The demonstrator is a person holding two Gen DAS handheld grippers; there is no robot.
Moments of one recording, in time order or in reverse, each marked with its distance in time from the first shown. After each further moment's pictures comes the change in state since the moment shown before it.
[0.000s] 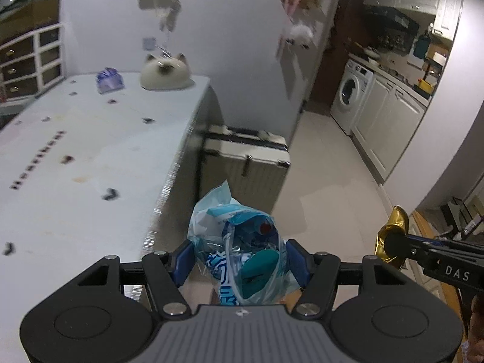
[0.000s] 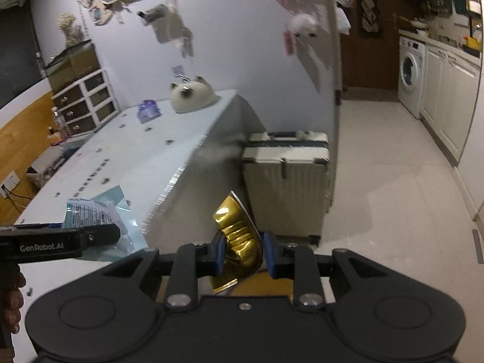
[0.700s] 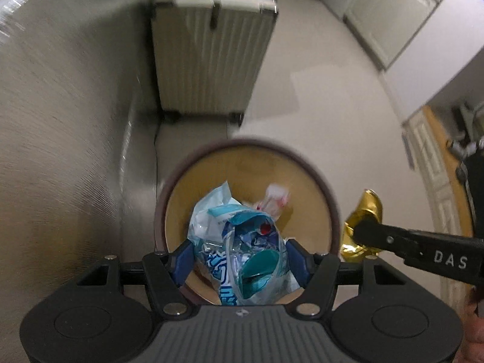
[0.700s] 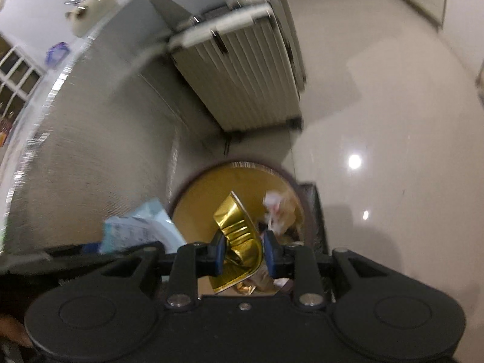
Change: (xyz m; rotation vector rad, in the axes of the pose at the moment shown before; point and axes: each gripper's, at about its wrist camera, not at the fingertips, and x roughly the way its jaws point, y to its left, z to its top) left arm 0.254 -0.014 -0.111 0.087 0.469 -0.058; right arm 0.201 -0.090 -0.134 0.333 0.388 -0.010
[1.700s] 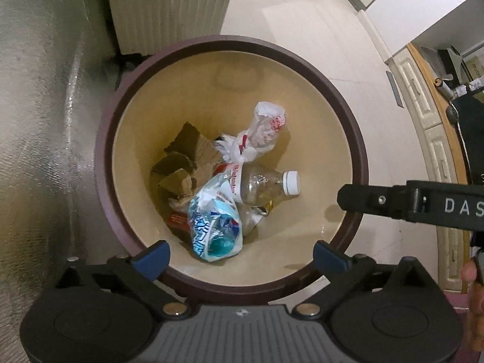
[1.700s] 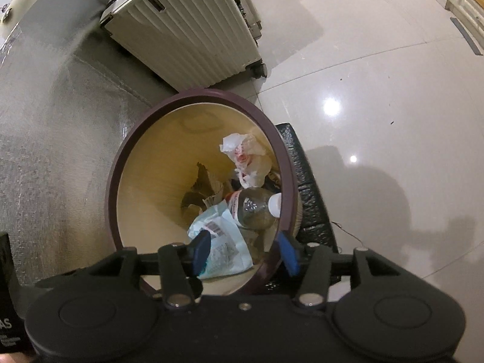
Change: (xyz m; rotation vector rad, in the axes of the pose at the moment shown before) left arm 0.087 0.007 -0.036 0.094 0.190 -0.096; right arm 0.064 -0.029 -0.031 0.179 0.106 -0.067
